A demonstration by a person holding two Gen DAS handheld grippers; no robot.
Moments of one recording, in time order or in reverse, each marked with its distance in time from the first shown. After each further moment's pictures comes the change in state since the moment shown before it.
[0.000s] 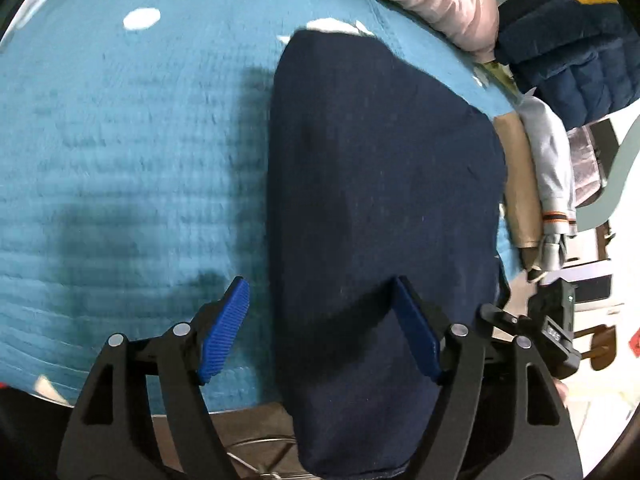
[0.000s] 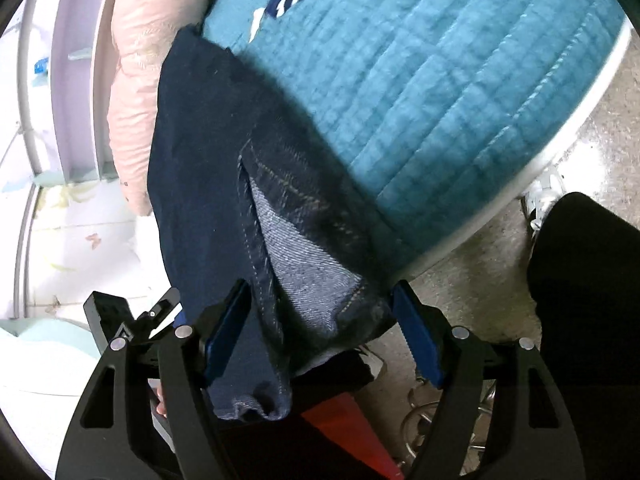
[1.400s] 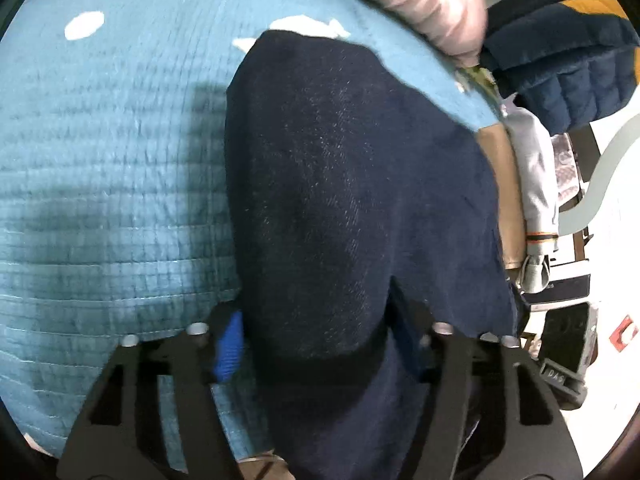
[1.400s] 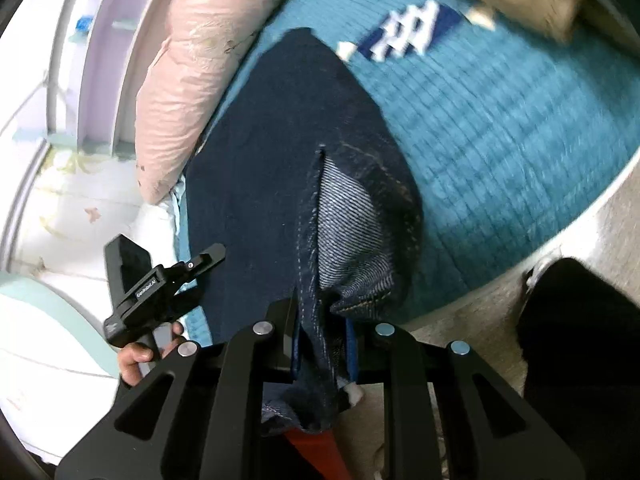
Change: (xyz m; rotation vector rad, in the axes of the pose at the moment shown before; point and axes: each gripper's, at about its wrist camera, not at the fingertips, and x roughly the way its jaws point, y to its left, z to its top) left arm 0.032 -0.017 0.039 0.018 -0.019 -0.105; right arm -0.015 0.064 -0.011 -0.206 -0.120 -0.043
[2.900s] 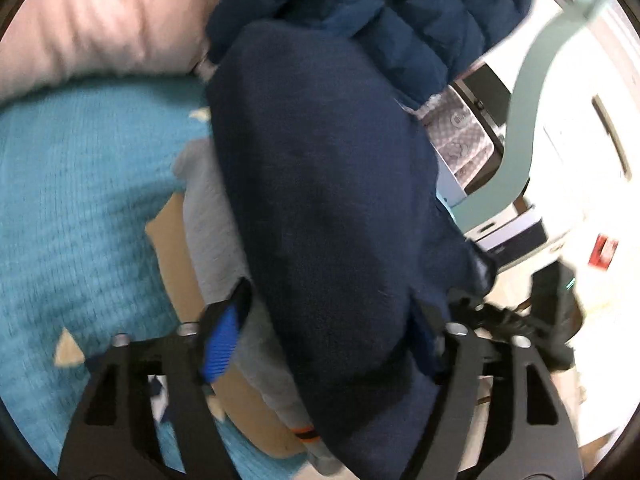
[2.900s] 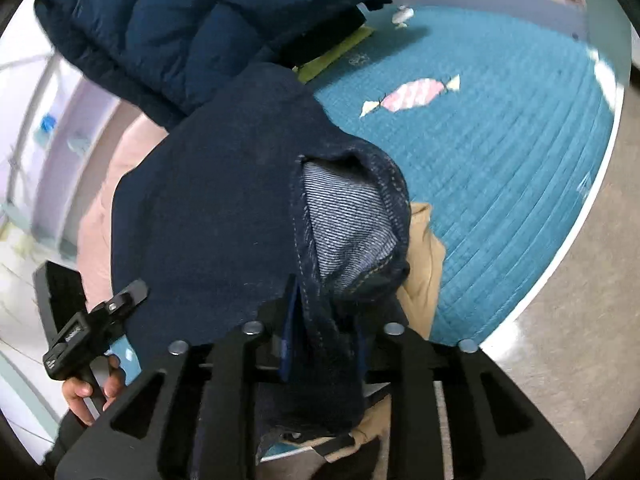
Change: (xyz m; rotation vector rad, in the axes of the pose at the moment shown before) left arm 0.155 -0.356 0.114 0.327 -0.039 -0.276; right arm -0.246 -0.158 0.209 -0.022 -0.404 -0.243
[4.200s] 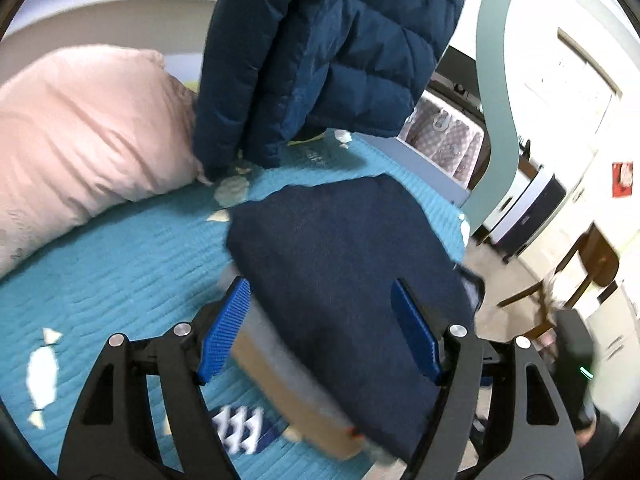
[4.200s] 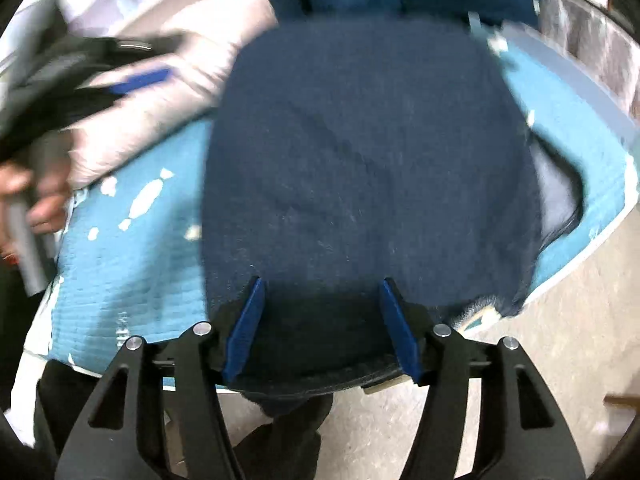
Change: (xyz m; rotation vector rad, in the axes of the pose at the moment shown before) left arm -0.085 -0.045 0.018 0.367 -0.127 0.162; right arm 0.025 0.113 -0.079 -0.407 0.177 -0.166
